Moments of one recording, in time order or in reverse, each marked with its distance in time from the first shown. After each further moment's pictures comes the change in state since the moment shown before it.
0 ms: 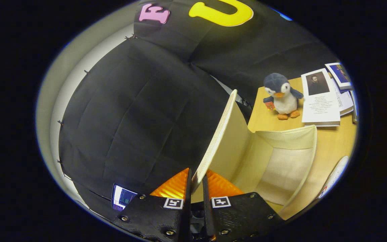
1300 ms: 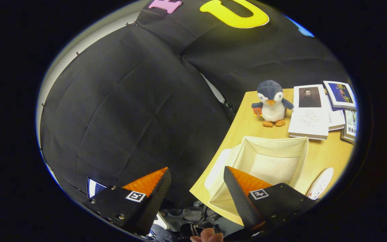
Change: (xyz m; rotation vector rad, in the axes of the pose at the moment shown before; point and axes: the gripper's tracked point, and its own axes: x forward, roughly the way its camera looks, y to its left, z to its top) arm 0.002 -0.032 0.004 -0.119 0.021 -0.260
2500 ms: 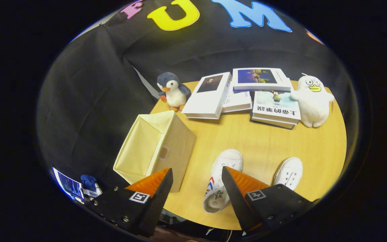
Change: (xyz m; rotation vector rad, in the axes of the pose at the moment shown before) arm -0.146 -0.251 -0.096 0.038 0.069 -0.466
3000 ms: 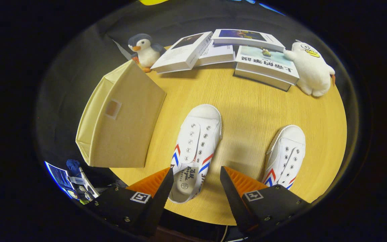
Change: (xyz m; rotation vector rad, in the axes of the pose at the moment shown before) arm 0.048 -0.064 -0.091 -0.004 0.267 -0.111
